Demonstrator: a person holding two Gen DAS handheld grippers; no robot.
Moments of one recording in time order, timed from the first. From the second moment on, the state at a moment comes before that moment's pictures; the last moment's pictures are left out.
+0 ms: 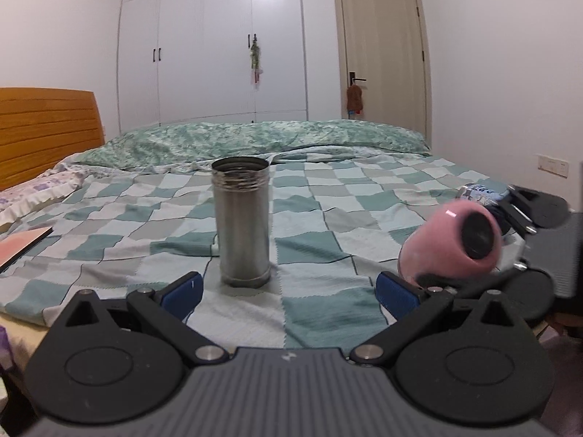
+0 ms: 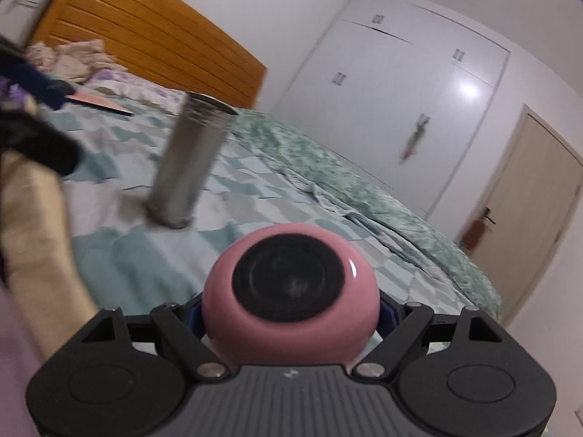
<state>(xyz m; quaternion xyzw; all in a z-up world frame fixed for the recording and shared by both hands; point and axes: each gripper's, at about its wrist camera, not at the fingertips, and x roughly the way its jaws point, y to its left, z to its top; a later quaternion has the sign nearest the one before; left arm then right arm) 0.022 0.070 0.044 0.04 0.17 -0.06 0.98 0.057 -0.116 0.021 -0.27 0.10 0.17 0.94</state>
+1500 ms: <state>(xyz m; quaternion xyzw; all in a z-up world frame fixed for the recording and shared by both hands) 0.179 -0.057 0.025 -0.18 0.46 -0.04 0.87 0.089 -0.328 0.013 0.12 0.15 0.16 0.97</state>
